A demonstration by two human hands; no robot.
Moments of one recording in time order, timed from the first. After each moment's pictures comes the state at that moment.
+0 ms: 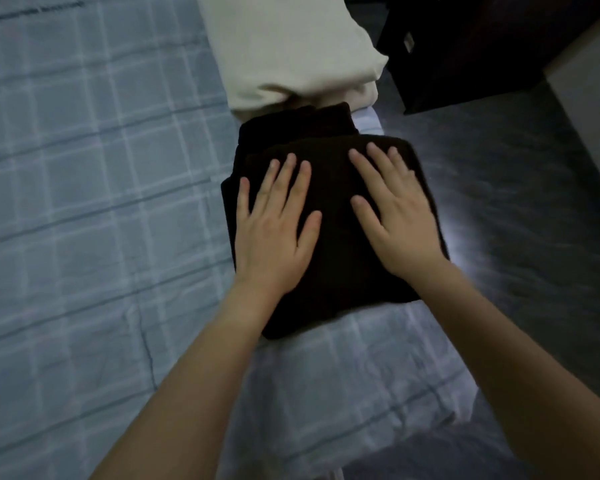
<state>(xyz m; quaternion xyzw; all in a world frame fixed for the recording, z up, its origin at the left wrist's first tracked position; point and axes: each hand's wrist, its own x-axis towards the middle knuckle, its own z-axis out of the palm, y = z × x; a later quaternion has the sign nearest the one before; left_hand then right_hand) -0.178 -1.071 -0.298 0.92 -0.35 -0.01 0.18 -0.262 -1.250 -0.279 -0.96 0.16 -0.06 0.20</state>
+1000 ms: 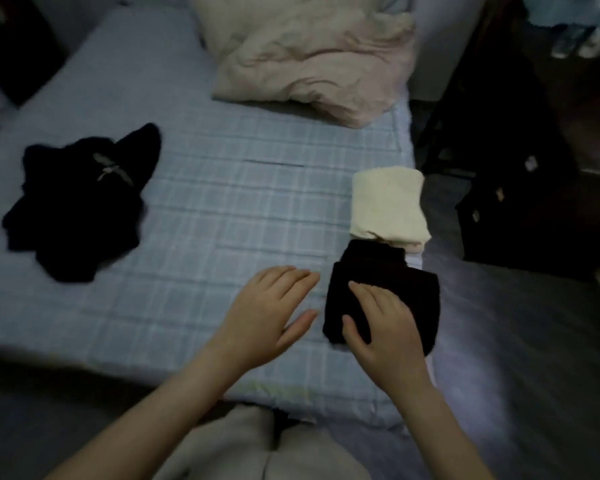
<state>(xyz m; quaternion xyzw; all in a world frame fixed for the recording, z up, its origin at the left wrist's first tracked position) -0.307 -0.875 0.070 0.92 -0.34 0.06 0.19 -0.361 -1.090 0.042 -0.96 -0.03 -0.06 0.27</state>
